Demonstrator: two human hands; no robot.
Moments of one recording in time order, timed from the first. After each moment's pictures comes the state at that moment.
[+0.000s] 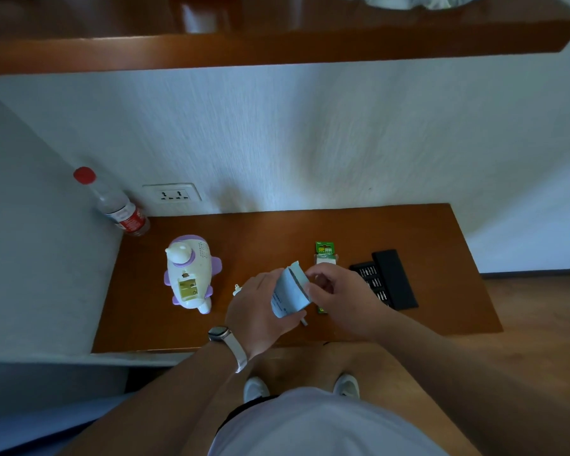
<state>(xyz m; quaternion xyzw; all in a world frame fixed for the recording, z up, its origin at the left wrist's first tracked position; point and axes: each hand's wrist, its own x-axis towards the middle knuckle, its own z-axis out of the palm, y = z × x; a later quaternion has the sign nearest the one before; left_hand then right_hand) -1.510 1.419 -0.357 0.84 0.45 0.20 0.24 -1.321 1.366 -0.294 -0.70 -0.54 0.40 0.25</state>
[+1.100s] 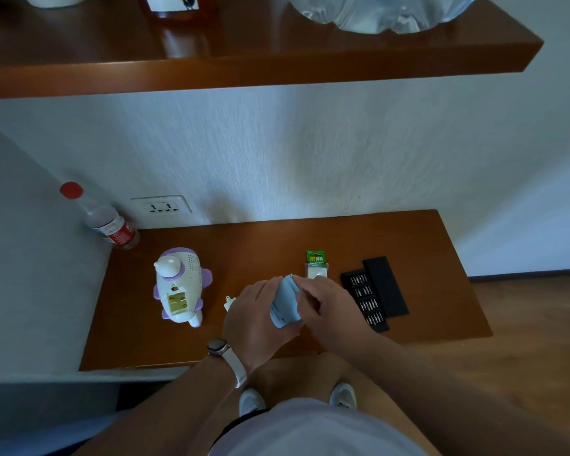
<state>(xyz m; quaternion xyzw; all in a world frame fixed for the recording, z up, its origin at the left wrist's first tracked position) -1.495 1.421 -0.364 0.86 0.42 0.23 0.19 -1.336 1.358 -0.298 -0.70 -0.58 0.28 0.30</state>
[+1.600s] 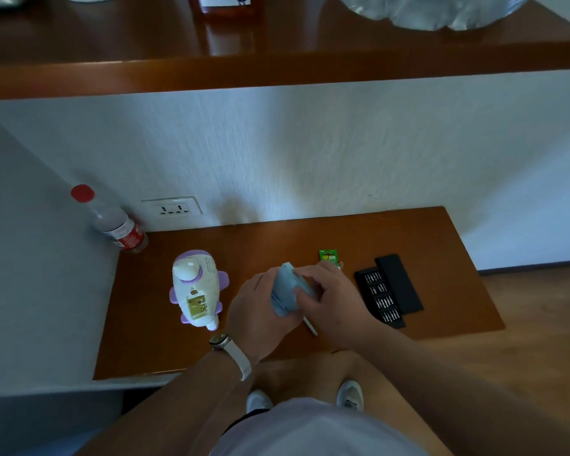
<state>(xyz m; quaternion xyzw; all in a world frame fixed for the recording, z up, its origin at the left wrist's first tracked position) -1.521 1.447 -0.348 0.82 0.45 0.23 0.27 -1.367 1.386 -0.292 -0.71 -0.55 0.28 0.32</state>
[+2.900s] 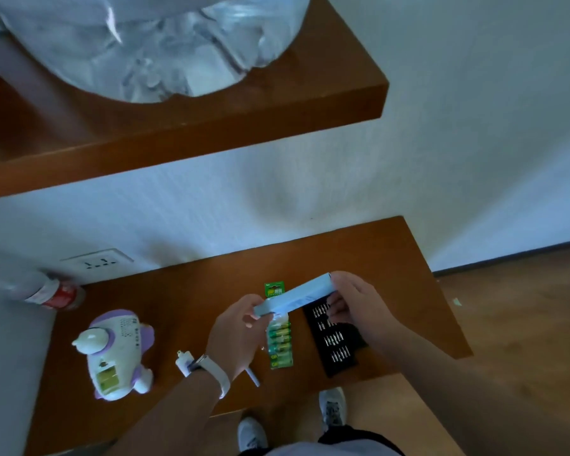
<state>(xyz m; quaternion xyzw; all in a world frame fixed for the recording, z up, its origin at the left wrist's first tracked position) -1.390 1.459 -0.348 0.73 0.53 0.12 0.41 -1.169 1.371 -0.332 -0.64 -0.19 0.56 0.50</state>
